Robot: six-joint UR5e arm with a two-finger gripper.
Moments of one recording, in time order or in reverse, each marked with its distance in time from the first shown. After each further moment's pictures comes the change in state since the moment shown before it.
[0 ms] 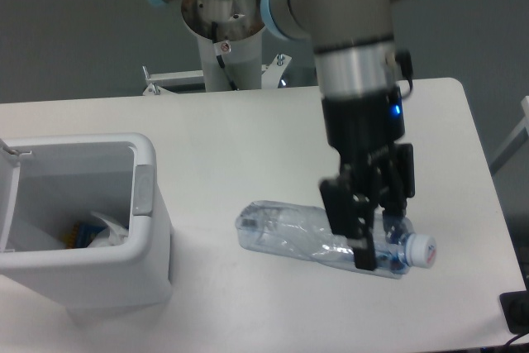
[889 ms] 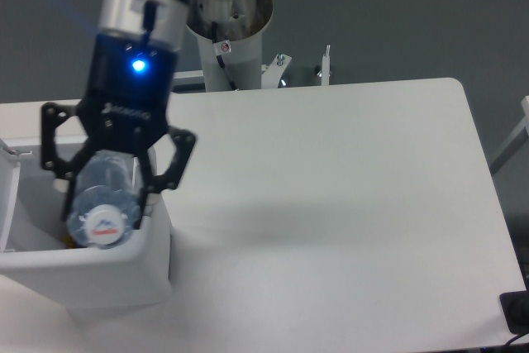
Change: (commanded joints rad) arm -0.282 0.087 -0.213 -0.002 -0.101 0.224
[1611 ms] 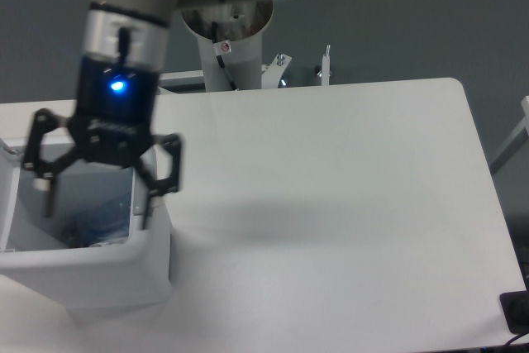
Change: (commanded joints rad) arm 0.139 0.037 0.035 -0.012 0.176 0.133
